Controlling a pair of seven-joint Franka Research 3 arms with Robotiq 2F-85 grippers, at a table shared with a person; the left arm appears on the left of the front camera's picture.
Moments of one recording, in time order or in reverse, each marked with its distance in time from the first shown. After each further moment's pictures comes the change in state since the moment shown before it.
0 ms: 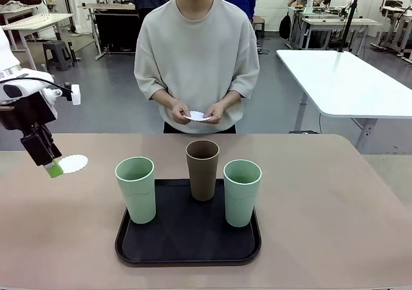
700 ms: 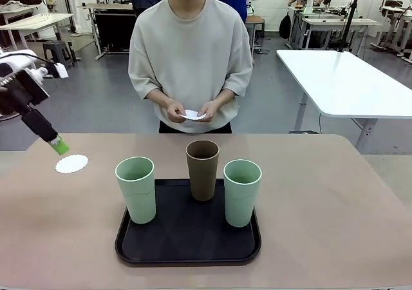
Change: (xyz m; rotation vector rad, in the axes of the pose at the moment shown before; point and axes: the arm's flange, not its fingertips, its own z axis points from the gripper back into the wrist) left arm -0.003 0.019 0.017 -0.071 -0.130 0.132; right arm 0.000 0.000 0.000 0.000 0.000 0.000
